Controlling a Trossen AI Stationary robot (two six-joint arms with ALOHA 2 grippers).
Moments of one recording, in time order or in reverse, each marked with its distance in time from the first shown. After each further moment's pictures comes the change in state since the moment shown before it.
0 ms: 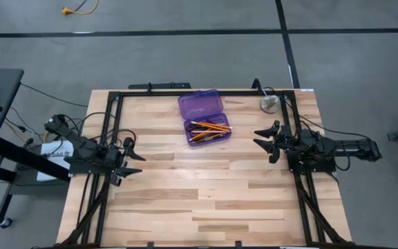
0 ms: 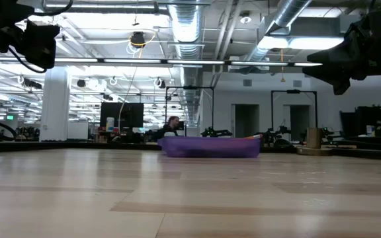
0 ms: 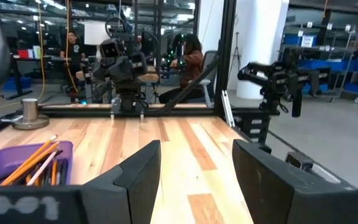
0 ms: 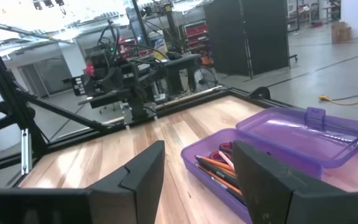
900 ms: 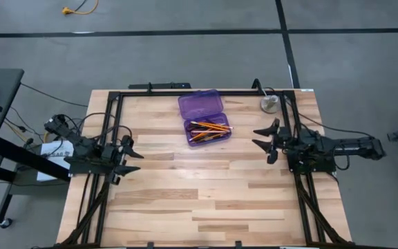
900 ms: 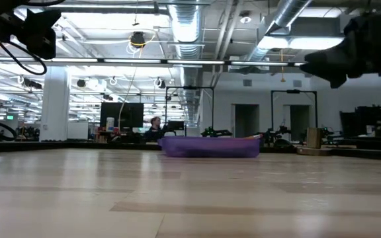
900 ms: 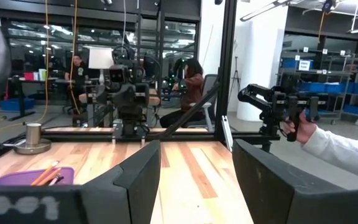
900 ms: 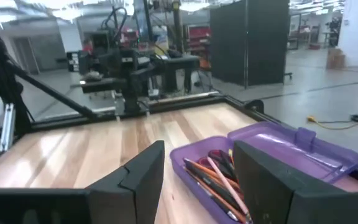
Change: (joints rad) left arm 0.000 0.000 0.002 0.112 -0.006 0.046; right arm 0.001 0.104 0.032 0.071 -0.003 -0.172
